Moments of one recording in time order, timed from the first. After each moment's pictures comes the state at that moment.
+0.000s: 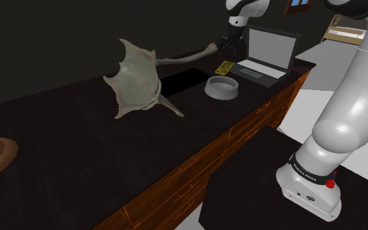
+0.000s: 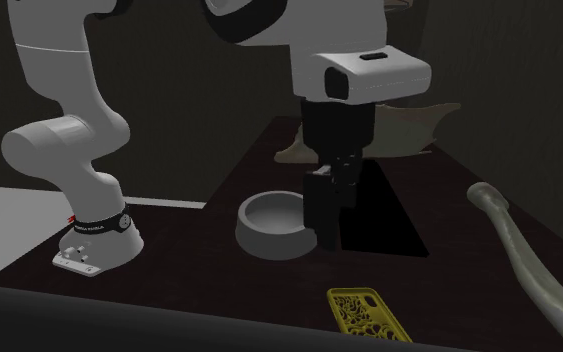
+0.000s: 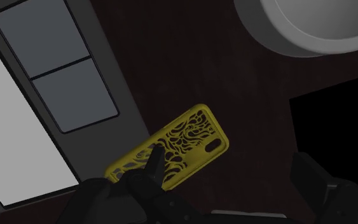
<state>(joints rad) -0.14 0.15 -0.26 -1.82 0.11 2.05 -0.09</state>
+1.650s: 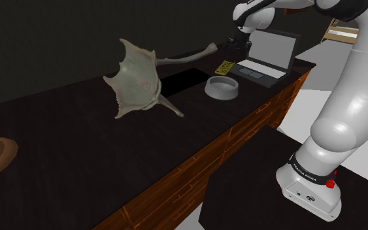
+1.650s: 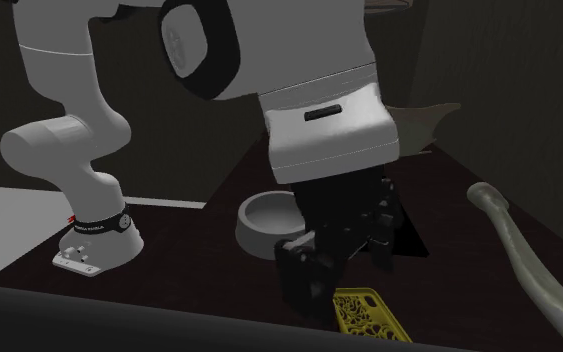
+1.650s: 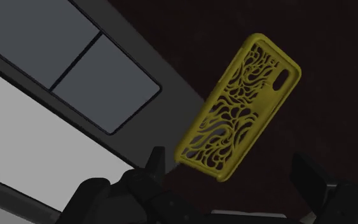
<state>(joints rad) -0.19 0.21 -0.33 -1.87 0.20 2.33 0.14</state>
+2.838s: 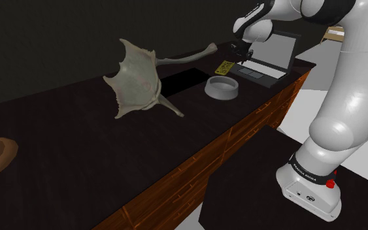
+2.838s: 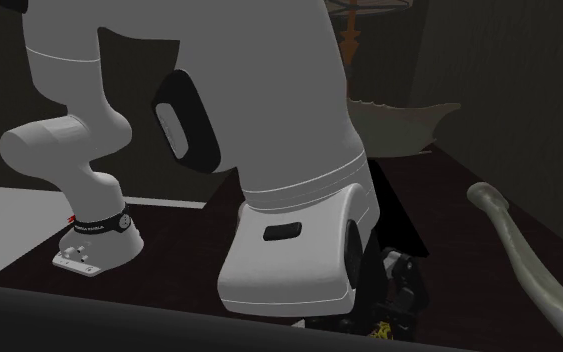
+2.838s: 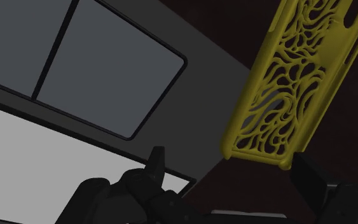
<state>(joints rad) -0.23 0.32 -0.34 -1.88 0.30 2.53 0.22</state>
